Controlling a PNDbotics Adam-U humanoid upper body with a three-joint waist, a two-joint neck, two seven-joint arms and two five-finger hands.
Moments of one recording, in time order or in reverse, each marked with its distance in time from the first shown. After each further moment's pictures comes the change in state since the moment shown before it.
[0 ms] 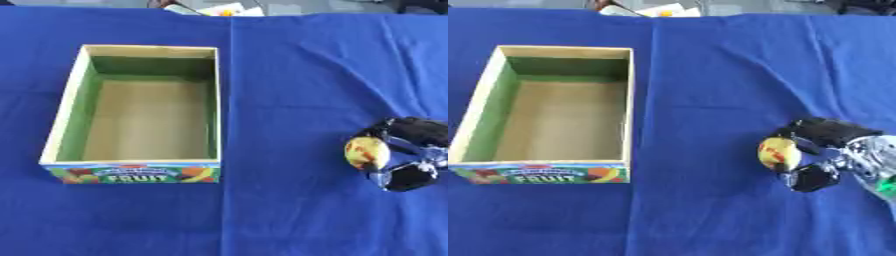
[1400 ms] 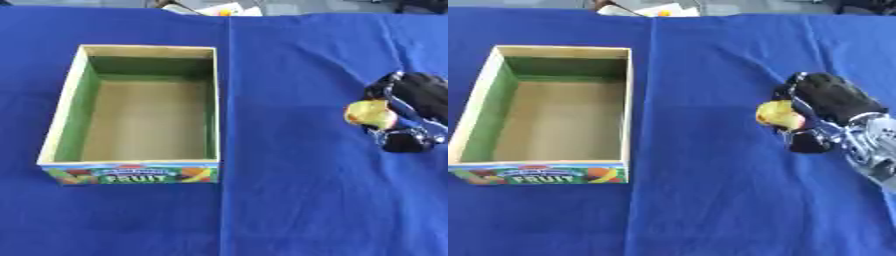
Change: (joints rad) left arm -0.002 0.000 -0.001 0.000 0.000 0.002 -0.020; right arm -0.148 0.009 -0.026 -0.004 0.014 0.005 -0.420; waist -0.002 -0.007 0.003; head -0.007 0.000
